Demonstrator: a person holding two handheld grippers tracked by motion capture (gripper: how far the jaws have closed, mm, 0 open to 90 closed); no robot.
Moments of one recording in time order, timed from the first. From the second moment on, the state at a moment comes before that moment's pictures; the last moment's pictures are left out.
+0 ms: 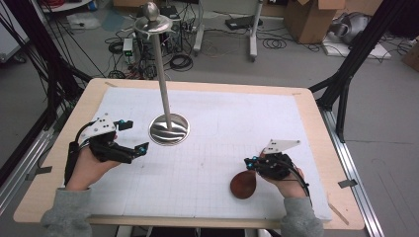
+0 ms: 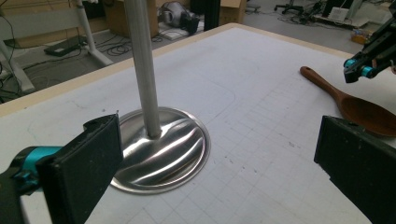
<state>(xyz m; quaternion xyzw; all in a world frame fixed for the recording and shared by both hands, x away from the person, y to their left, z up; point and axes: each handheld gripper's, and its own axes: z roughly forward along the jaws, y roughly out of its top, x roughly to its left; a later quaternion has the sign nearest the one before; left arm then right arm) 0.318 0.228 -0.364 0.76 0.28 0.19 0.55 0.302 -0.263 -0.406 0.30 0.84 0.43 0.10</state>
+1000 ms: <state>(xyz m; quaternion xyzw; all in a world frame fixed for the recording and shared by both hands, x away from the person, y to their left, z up) 0.314 0.231 -0.368 0.76 0.29 0.19 0.55 0.319 -0.306 -0.443 0.37 0.83 0.40 0.08</state>
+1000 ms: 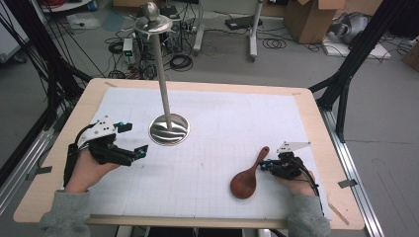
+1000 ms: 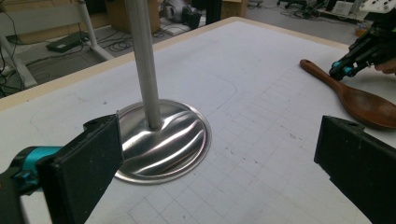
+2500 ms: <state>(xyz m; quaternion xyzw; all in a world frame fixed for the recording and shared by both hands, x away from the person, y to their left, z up) 0.295 0.254 -0.374 0.76 0.31 0.21 0.53 0.346 -0.255 -0.445 0.34 0.85 0.40 0.07</state>
